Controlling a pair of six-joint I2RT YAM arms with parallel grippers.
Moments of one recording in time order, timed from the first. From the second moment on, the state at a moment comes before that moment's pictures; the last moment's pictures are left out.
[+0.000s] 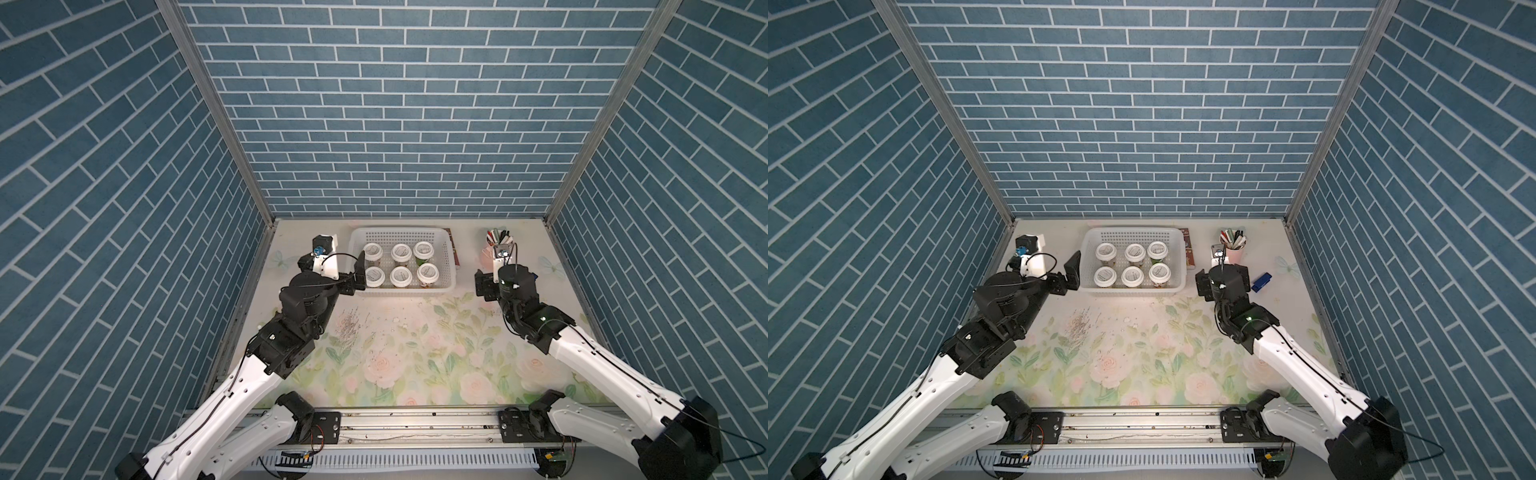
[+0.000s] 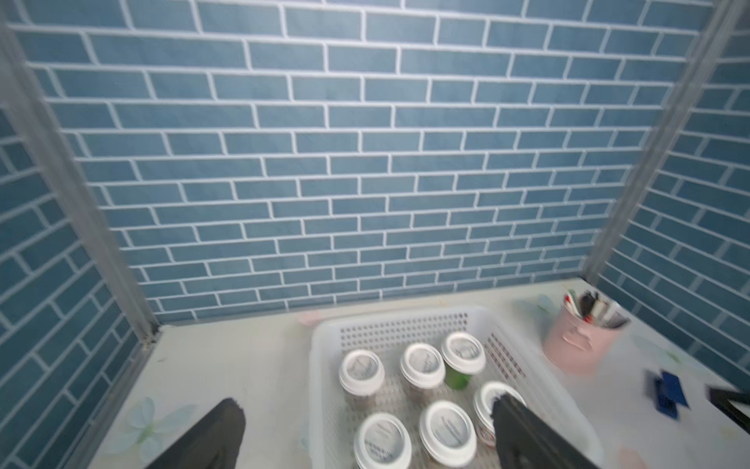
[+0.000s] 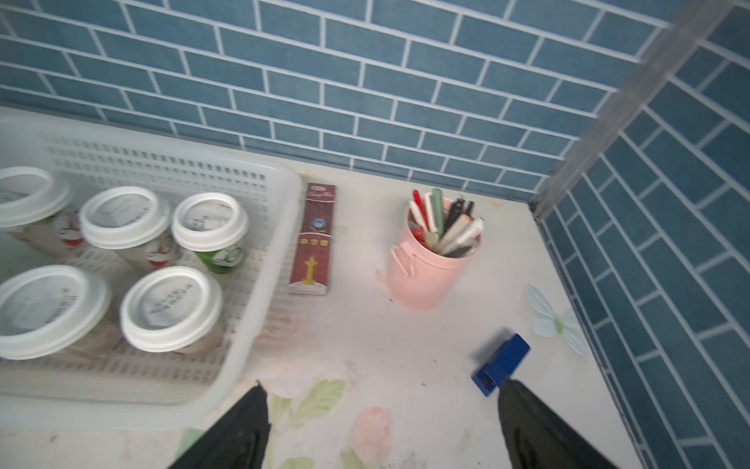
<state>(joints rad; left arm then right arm) -0.63 0.82 0.88 -0.10 -0.49 -0.06 0.58 0.97 0.69 -0.16 0.53 0.04</state>
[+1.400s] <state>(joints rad) -0.14 1.45 0.32 0.96 -0.17 0.11 0.09 1.51 0.14 1.24 0.15 -0.15</state>
